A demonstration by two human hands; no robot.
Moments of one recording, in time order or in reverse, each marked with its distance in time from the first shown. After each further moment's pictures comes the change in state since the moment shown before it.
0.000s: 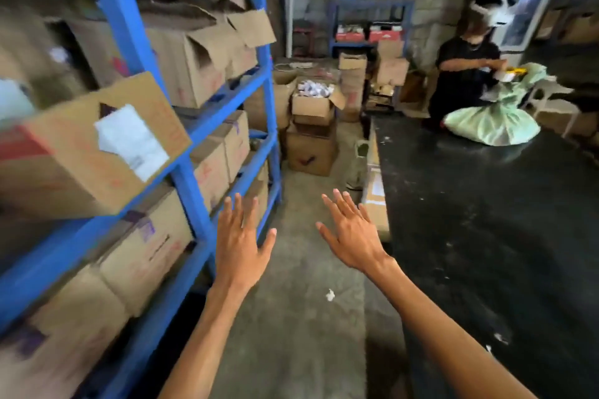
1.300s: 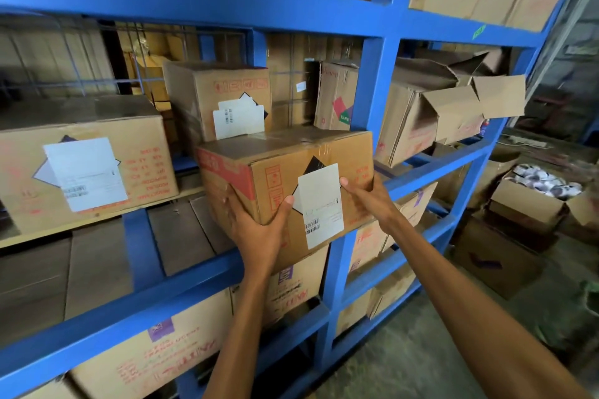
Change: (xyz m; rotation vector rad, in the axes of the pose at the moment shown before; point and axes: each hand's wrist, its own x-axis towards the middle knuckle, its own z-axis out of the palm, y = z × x) left_hand 0.142 -0.204 -0.119 -0.585 0.926 -0.724; right_hand 0.383 -0.289 0.059 1.148 -0.404 -0.260
